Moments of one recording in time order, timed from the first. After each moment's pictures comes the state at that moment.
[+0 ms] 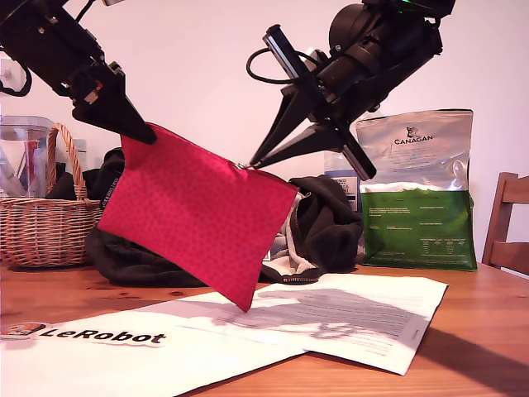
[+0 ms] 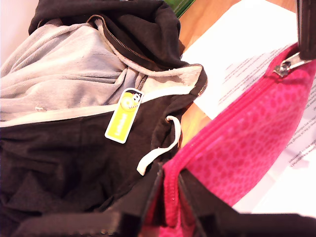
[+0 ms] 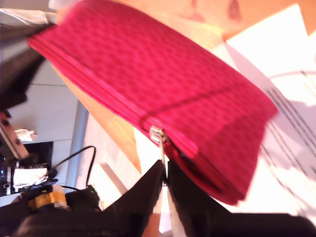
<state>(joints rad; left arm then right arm) -0.29 1.39 1.02 -0.27 0.34 0.79 0.43 1.80 1.41 -0.67 -0.76 0.34</state>
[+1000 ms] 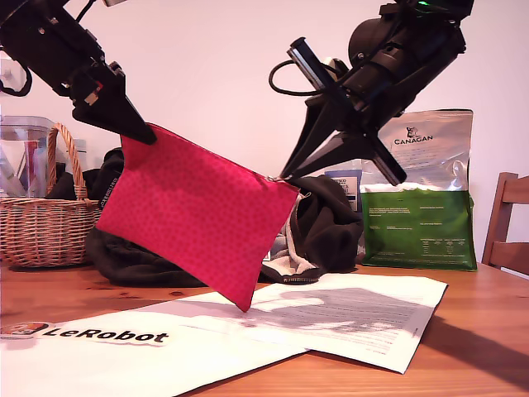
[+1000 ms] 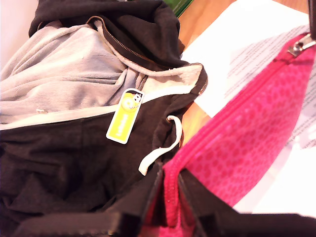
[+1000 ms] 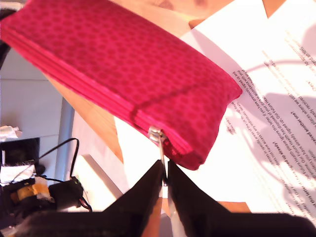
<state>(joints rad) -0.29 1.39 1.02 -0.27 0.33 0.79 0.38 1.80 1.41 -0.79 -0.74 0.23</state>
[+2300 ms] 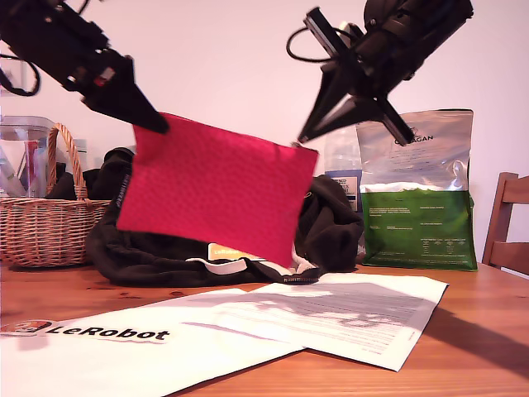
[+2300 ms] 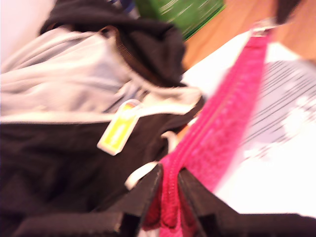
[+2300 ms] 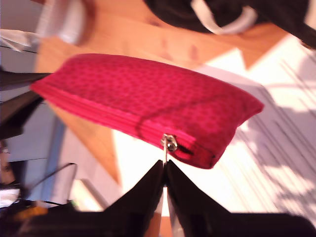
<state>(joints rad) -0.32 1.40 1.02 -0.23 0.45 0.61 0.34 1.80 1.57 -0.87 -0.70 0.21</state>
